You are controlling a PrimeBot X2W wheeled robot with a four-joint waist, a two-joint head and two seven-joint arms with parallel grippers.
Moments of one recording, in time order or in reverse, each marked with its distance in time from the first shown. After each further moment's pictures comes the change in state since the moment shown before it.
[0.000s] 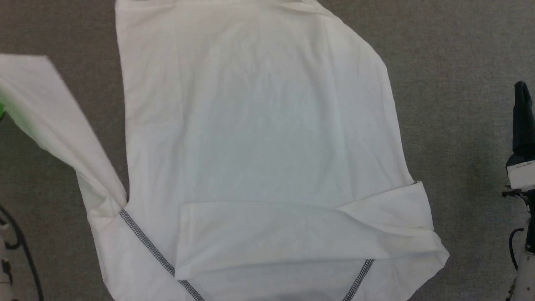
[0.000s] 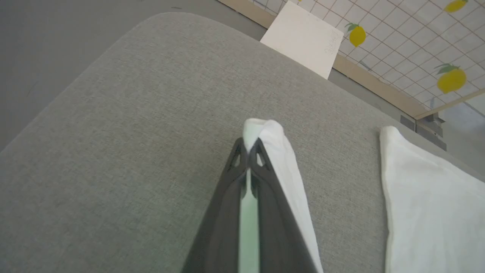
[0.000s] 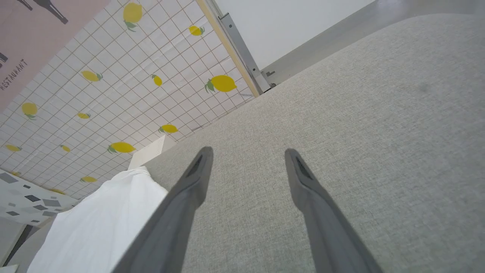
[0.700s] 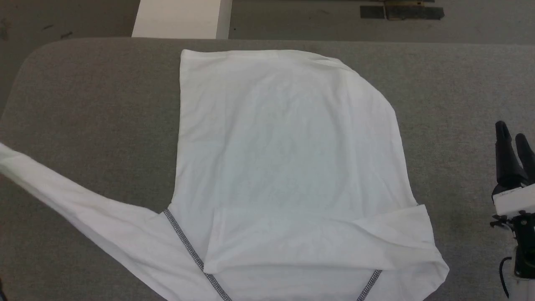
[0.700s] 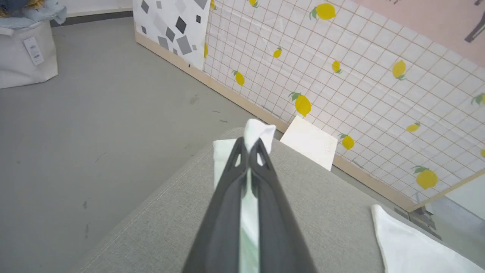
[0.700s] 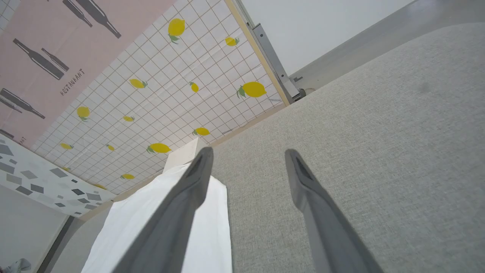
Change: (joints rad) left arm 0.190 0.068 0.136 -0.031 -0.057 -0.098 -0.263; right arm 0.081 0.001 0.001 0.081 0.014 0.000 -0.009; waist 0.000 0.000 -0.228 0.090
